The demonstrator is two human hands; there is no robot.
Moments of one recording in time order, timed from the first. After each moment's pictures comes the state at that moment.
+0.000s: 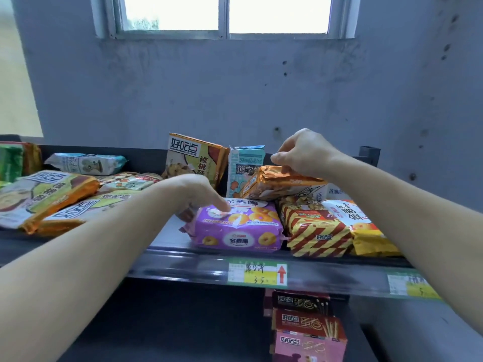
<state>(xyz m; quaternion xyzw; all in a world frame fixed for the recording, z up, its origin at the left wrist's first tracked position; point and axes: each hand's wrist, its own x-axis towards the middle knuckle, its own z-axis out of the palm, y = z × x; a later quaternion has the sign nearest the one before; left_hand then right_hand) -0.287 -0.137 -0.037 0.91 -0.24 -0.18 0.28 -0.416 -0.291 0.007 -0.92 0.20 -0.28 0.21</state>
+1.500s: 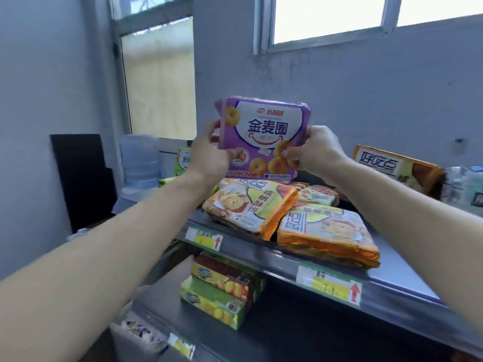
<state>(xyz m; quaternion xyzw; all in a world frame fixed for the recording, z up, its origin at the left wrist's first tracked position) -0.128 0.161 -0.010 0.67 -0.23 0.20 0.68 -0.156 -0.019 0.011 -0.85 0.04 -0.31 0.43</state>
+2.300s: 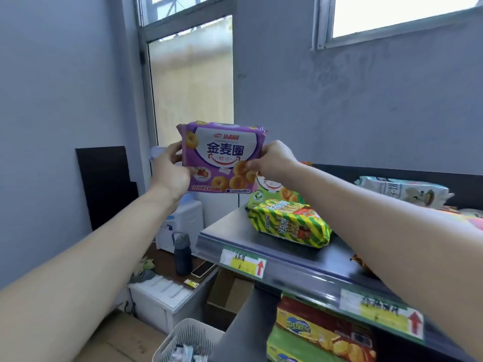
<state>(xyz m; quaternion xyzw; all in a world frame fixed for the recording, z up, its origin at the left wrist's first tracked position) 0.105 0.427 -0.025 0.68 -0.15 0.26 0.67 0.090 0.247 0.004 -0.89 -0.01 -0.22 0.41</state>
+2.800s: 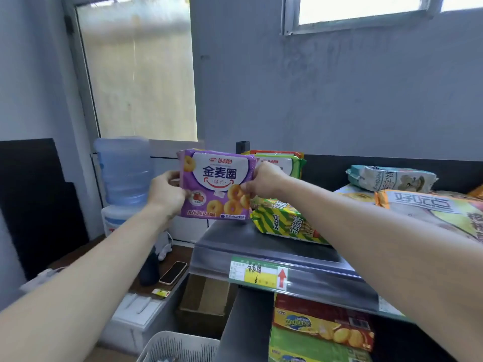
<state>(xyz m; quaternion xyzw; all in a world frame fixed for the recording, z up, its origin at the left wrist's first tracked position) 0.216 0.441 -0.076 0.73 -0.14 0.09 0.66 0.139 0.271 -0.035 -0.96 0.07 -0.16 0.23</state>
